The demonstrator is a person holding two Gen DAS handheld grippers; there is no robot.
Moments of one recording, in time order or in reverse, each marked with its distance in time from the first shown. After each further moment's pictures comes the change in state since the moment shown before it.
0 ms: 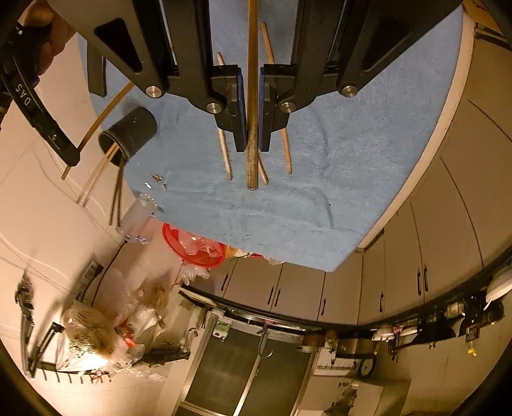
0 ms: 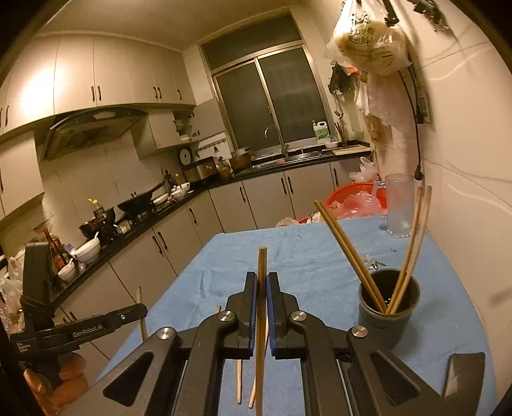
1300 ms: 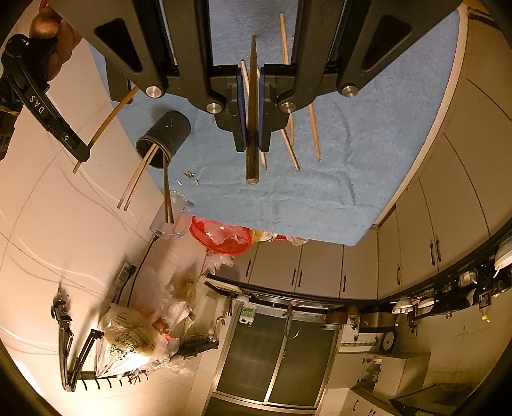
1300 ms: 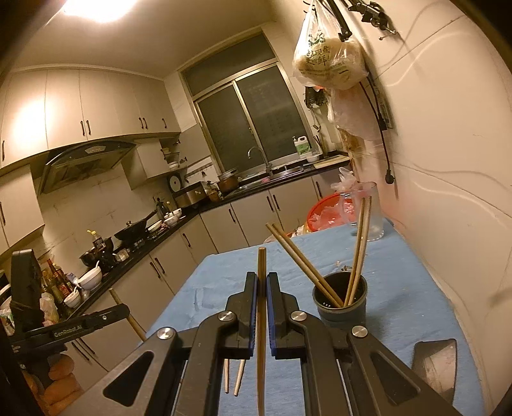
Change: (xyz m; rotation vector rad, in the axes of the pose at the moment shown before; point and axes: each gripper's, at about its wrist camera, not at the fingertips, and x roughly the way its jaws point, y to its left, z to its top) left arm -0.046 -0.051 -0.006 0.087 -0.065 -0.044; right arm -0.058 -0.048 0.002 0.102 -0.084 -0.027
